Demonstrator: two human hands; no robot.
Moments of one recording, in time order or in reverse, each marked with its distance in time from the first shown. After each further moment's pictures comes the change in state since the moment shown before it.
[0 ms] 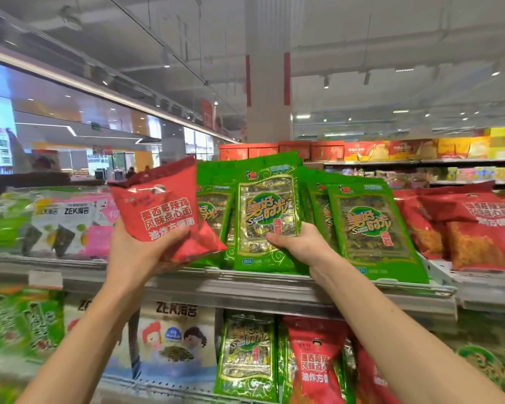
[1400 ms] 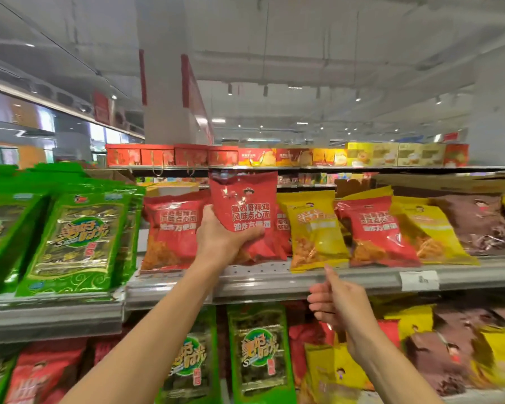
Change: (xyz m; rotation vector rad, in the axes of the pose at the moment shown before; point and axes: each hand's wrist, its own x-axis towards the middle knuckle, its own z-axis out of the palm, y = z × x) left_hand -0.232 0.133 0.560 -0.021 -0.404 -0.101; right_hand -0.145 0.160 -0.532 0.325 0.555 0.159
